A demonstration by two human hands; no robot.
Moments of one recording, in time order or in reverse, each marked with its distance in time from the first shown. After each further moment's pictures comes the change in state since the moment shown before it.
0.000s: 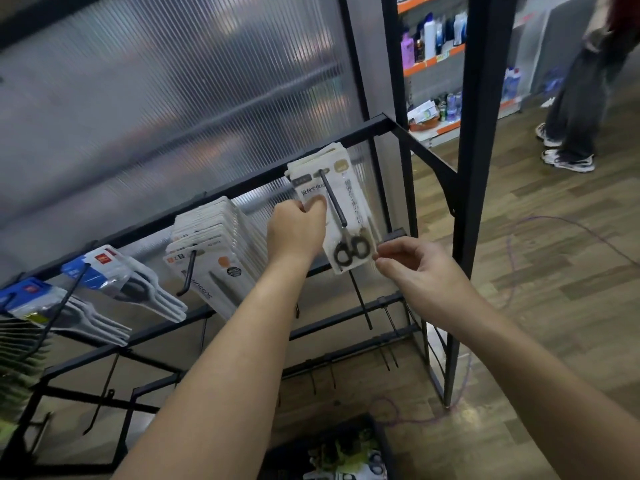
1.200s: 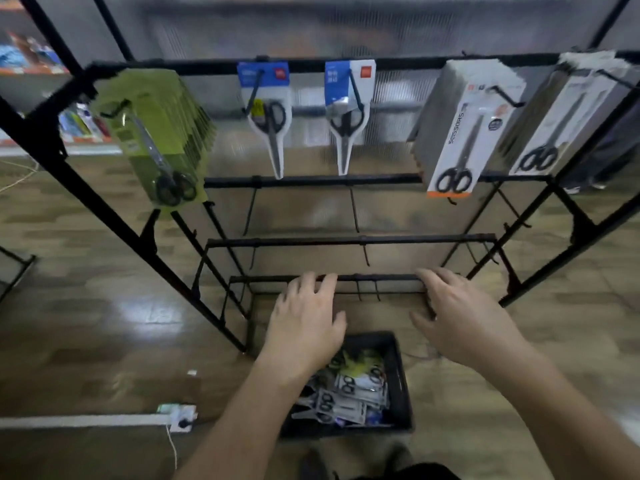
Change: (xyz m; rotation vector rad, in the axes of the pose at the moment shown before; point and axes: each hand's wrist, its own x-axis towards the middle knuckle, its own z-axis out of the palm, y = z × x) left_hand -0.252 -0.376 -0.292 0.543 -0.309 0.134; right_hand -0.235 -0.042 0.341 -1.246 -0.299 0.003
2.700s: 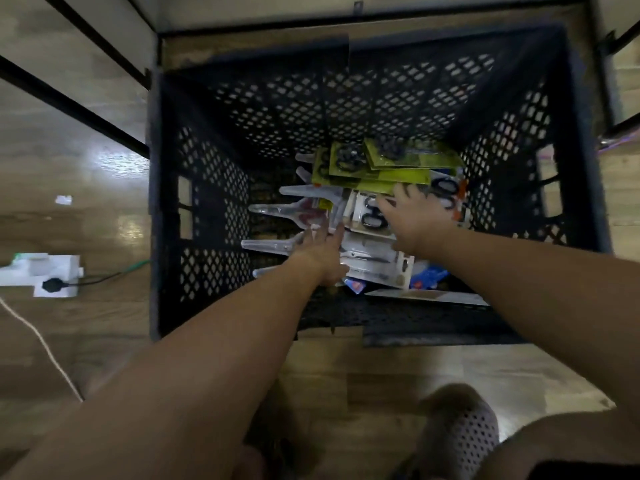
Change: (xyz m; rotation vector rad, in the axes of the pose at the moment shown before) left_hand 0.114 -0.239 0.903 0.141 -0.929 -0.109; right_hand 0.262 0.149 0.902 -0.404 -0.465 -0.299
